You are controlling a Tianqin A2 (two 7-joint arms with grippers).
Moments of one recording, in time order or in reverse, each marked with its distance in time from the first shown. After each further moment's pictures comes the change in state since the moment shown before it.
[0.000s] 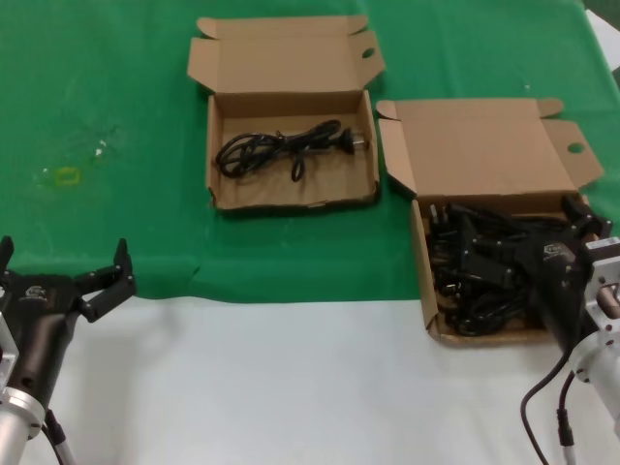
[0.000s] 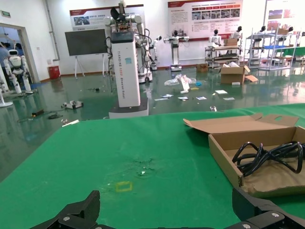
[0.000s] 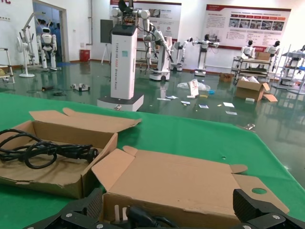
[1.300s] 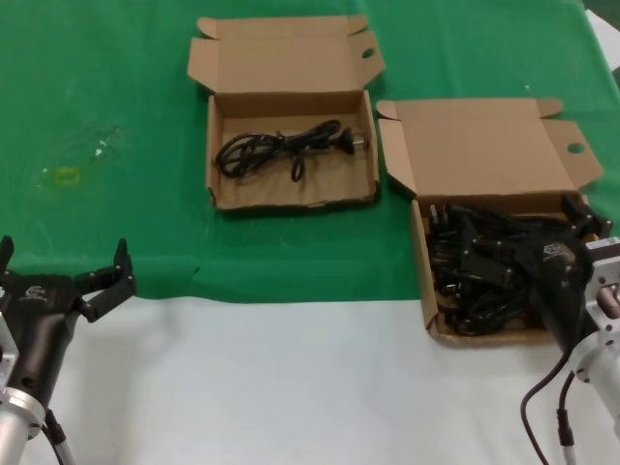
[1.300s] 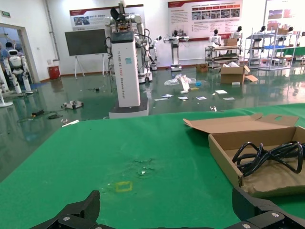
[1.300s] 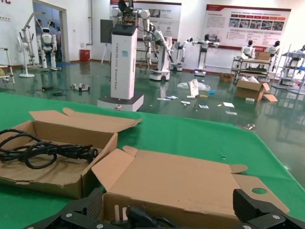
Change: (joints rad) left arm 0.000 0.000 0.000 0.000 0.000 0.000 0.001; right arm 0.000 0.000 0.000 0.000 0.000 0.000 0.000
